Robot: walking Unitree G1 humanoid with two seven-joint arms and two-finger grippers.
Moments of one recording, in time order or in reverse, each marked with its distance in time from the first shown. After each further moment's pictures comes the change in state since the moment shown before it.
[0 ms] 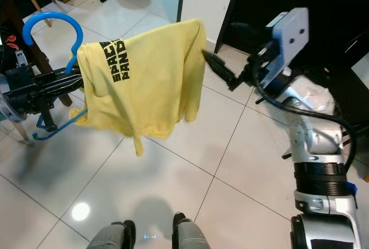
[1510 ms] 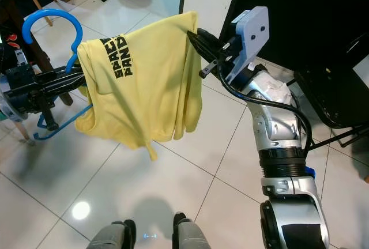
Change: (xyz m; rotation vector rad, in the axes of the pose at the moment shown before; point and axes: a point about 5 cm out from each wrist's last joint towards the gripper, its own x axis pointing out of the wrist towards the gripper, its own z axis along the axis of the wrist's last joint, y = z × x) left arm 0.001 -0.003 0.002 0.003 -0.007 -0.009; right arm 0.038 0.009 -0.005 0.028 -0.098 -0.021
